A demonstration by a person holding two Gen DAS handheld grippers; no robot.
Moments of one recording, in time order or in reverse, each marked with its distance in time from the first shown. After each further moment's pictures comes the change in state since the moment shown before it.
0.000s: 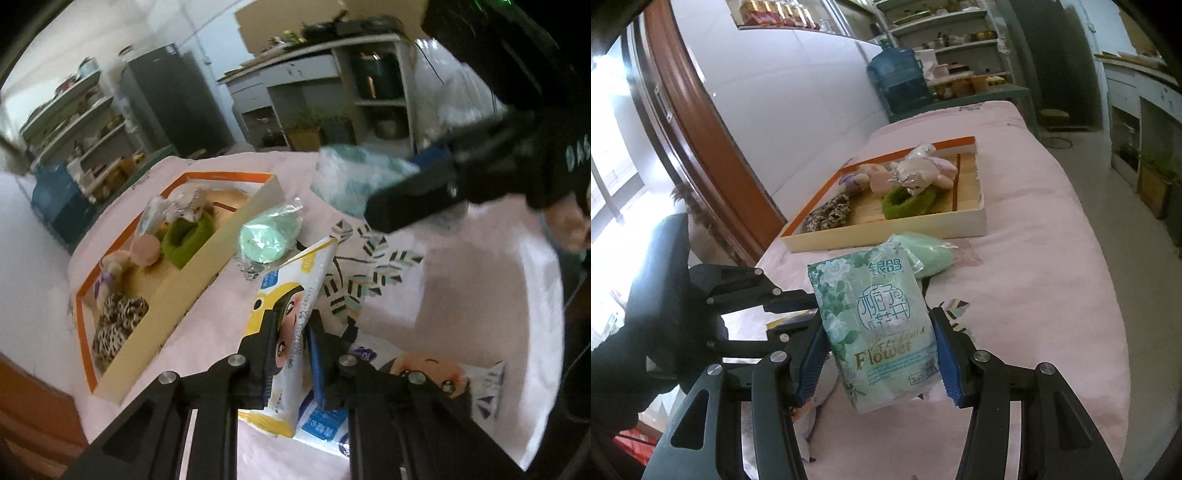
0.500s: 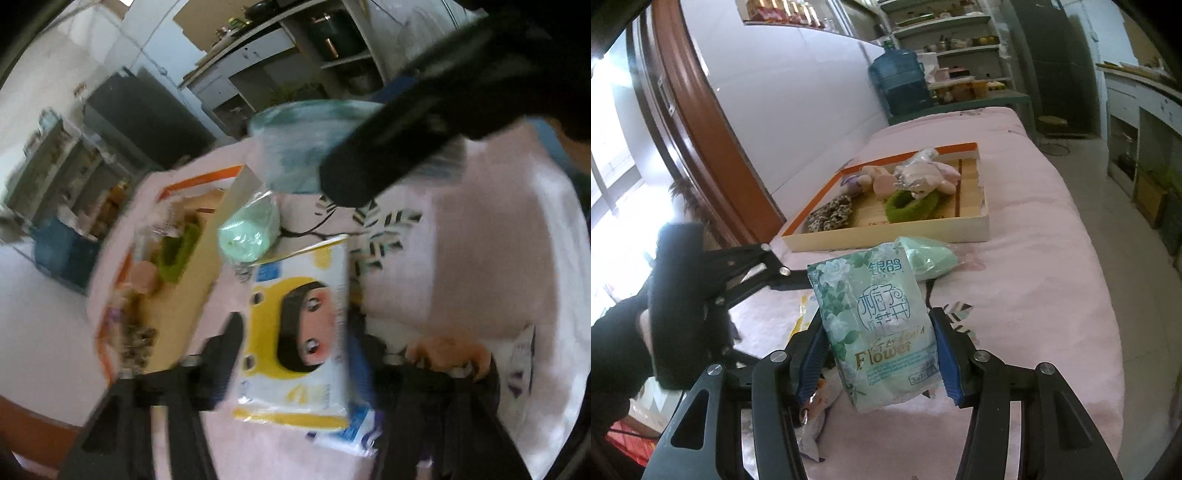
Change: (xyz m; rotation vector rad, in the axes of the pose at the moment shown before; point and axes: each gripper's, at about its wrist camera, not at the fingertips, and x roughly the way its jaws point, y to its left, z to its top) left arm 0.020 -0.021 0.004 0.260 0.101 0.071; right arm -0.006 0.010 0.000 -0.018 -0.005 -0.033
